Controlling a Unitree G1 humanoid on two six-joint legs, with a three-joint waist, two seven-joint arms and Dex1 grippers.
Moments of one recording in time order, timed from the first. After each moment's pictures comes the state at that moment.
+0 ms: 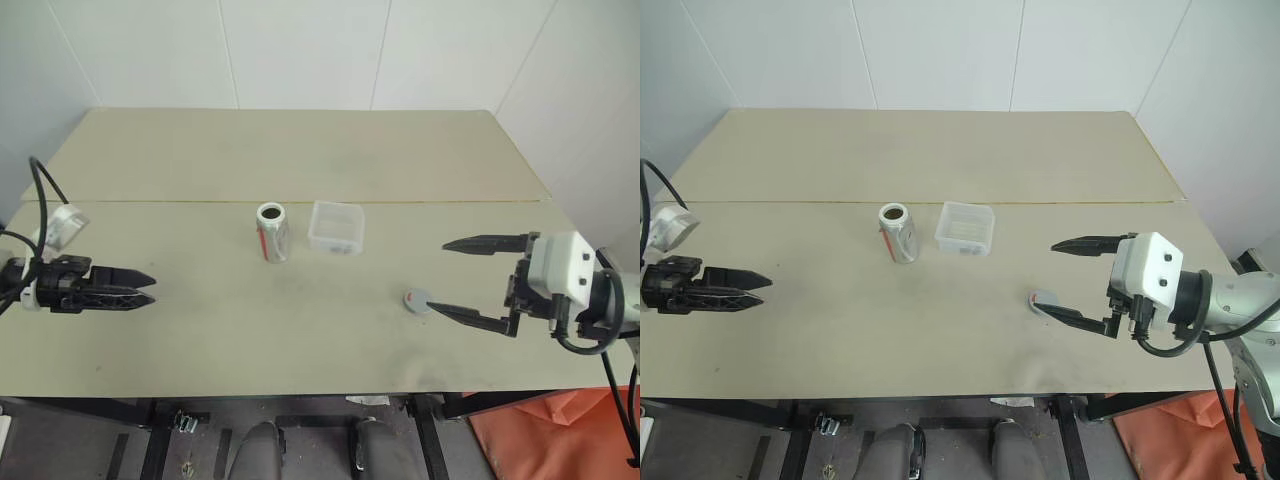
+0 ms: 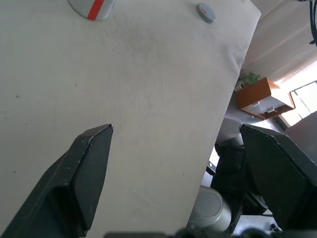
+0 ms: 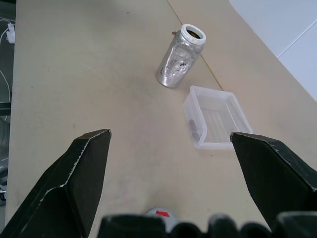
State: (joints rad) left arm -0.73 1.41 -0.60 0.59 -0.98 0.52 -1.61; right arm -0.11 -0.95 -0.30 -0.52 0.53 0.28 1.06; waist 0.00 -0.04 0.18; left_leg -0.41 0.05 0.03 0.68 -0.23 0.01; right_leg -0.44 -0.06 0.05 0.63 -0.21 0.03
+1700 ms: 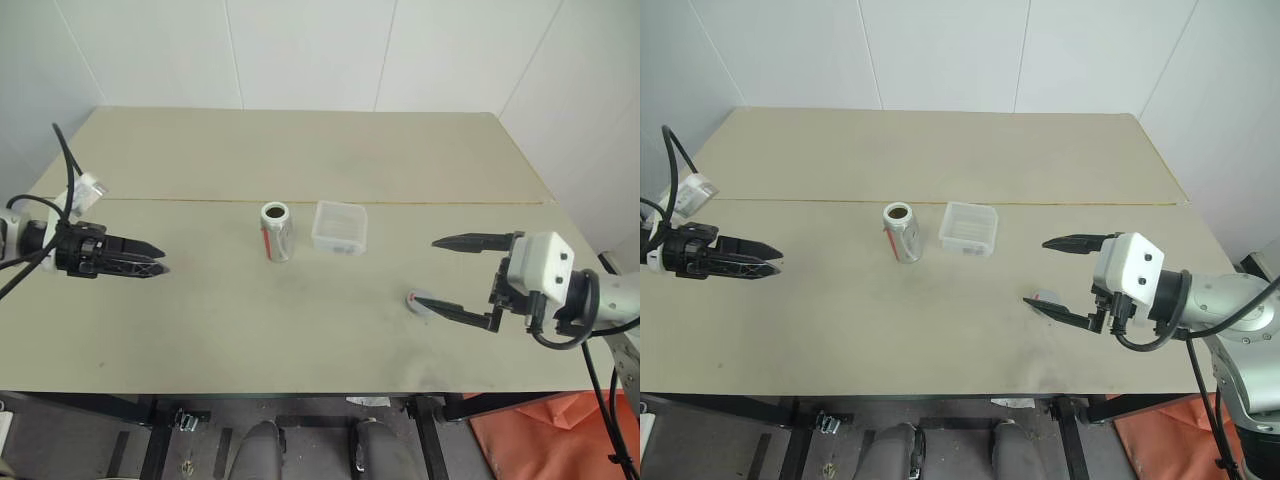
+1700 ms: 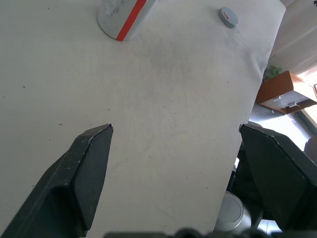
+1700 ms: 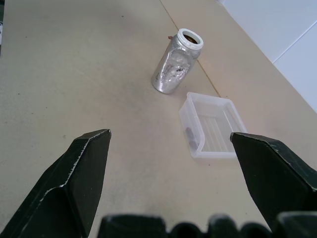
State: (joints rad) left arm -1.12 1.31 -0.95 0.80 -0.97 0.50 -1.61; right arm -0.14 -0.90 -0.24 -0.51 0.47 0.27 1.02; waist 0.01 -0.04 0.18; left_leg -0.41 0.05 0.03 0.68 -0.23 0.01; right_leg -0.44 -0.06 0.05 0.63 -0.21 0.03
